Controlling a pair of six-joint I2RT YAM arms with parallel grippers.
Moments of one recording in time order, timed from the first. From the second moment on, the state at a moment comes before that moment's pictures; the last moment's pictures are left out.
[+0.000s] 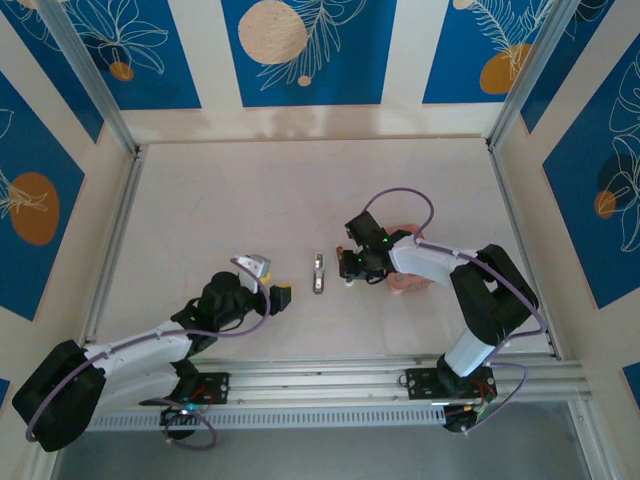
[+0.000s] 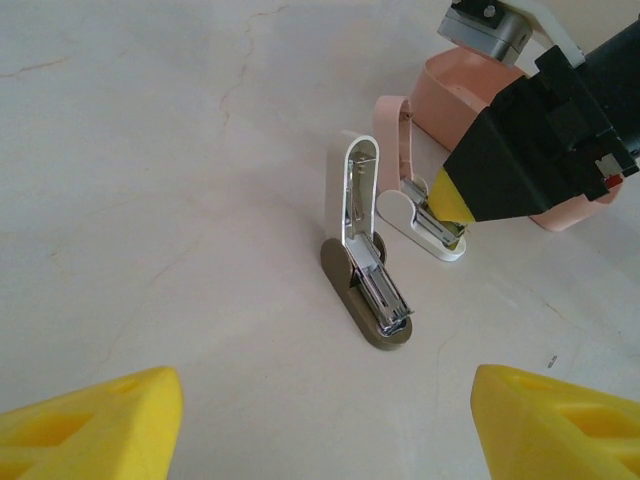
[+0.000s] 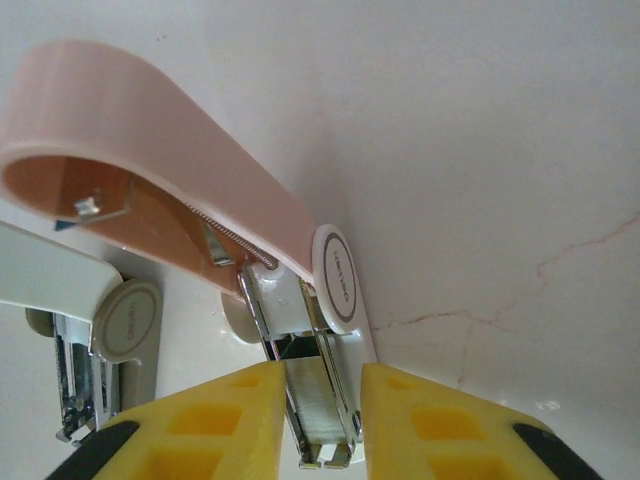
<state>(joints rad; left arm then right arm) -0.71 0.99 0.21 0.37 0.08 -0.34 0.61 1.63 0.91 -0.44 -0.11 0.57</state>
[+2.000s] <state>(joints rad) -0.74 2.06 1.68 -0.64 0.36 0.06 0.55 0.85 0.49 -0.45 -0.13 0.71</state>
